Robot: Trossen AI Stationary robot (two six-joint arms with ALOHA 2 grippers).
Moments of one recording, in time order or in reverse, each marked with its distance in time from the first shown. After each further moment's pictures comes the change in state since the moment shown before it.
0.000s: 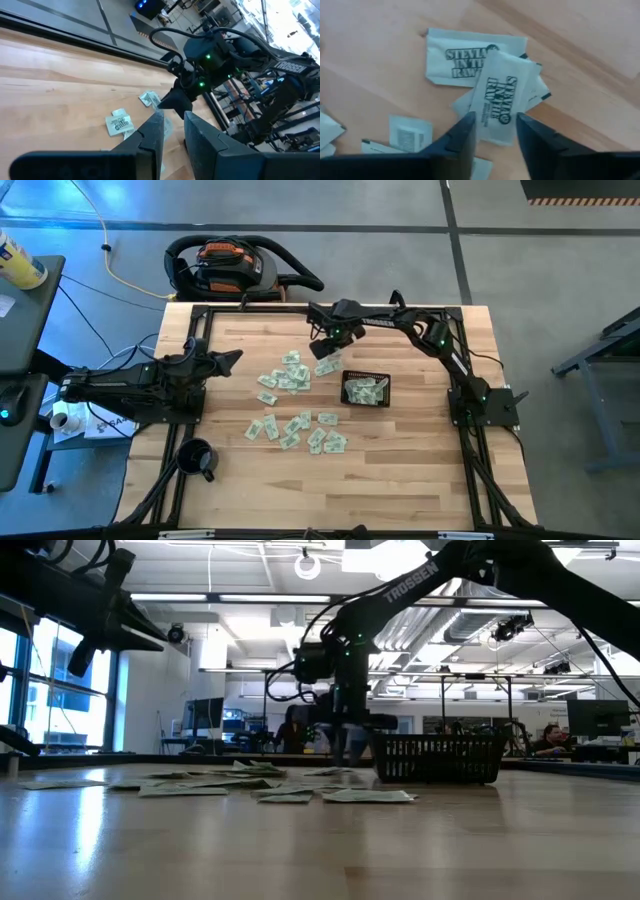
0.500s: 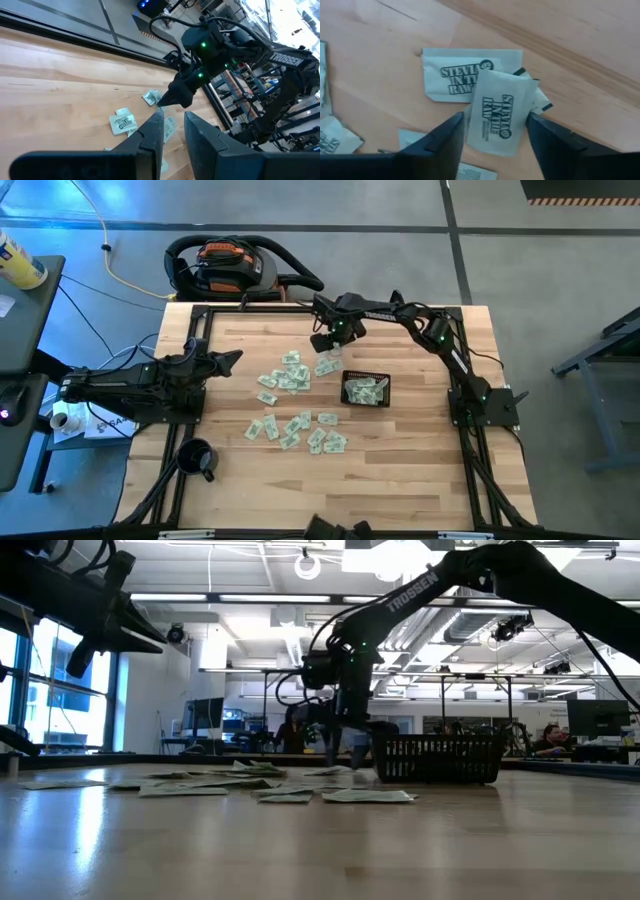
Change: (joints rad) left arm 0.000 0.000 0.000 -0.017 -0.001 0.000; right arm -0.061 0.034 0.005 0.021 -0.131 0.026
